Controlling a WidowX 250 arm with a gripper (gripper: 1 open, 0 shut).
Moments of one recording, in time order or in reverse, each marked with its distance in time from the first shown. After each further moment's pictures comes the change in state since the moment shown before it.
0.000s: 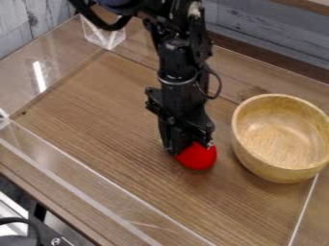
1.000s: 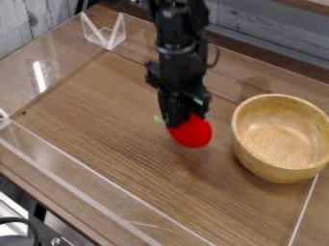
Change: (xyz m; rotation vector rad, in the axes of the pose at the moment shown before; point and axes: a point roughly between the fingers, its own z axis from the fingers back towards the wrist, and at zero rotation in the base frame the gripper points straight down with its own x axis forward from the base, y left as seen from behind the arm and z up) arm 0.016 0.006 0.034 0.018 -0.041 -0.066
